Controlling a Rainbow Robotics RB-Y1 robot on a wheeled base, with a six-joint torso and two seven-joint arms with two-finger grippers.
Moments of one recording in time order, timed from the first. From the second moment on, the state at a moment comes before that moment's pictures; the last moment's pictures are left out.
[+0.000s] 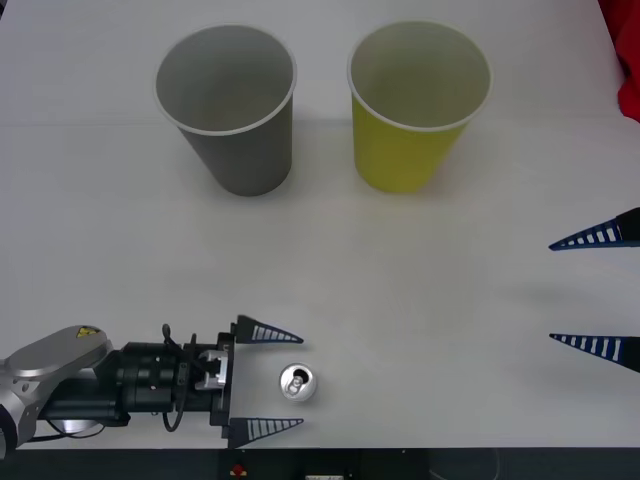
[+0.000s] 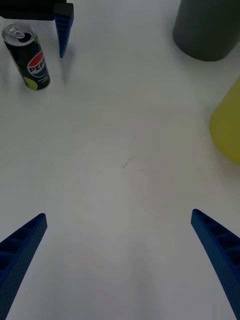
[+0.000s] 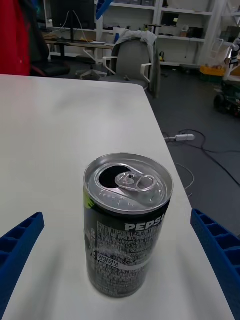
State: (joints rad) right arm 0.26 -1.13 -0.26 -2.01 1.31 -1.13 -0.09; left arm -0.28 0.72 -0.82 -1.19 -0.63 -1.05 -0.81
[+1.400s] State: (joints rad) right arm 0.26 -1.13 -0.26 -2.01 1.31 -1.13 -0.09; left arm -0.29 0.71 -0.84 -1.20 -0.62 -1.01 -0.80
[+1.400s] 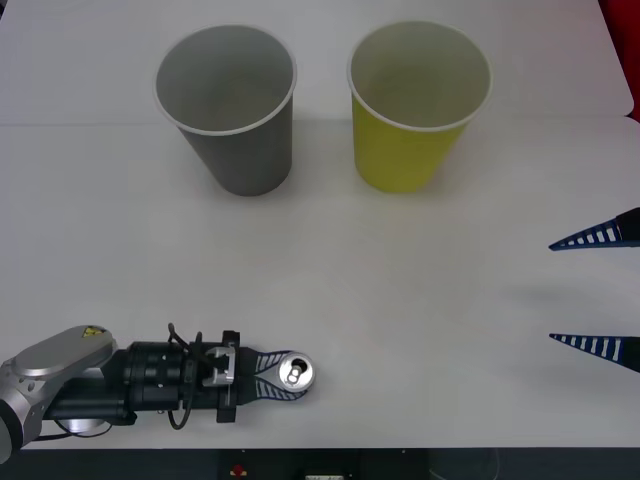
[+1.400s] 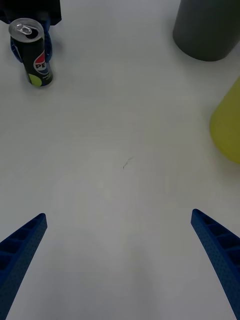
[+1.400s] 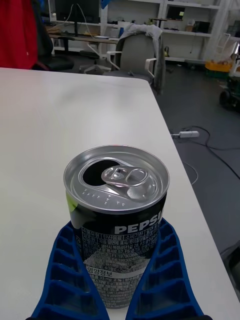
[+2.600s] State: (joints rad) right arm 0.26 -1.13 -0.26 -2.01 1.31 -1.13 -0.09; left arm -0.13 0.95 -0.63 -1.90 -1.08 -0.57 0.19
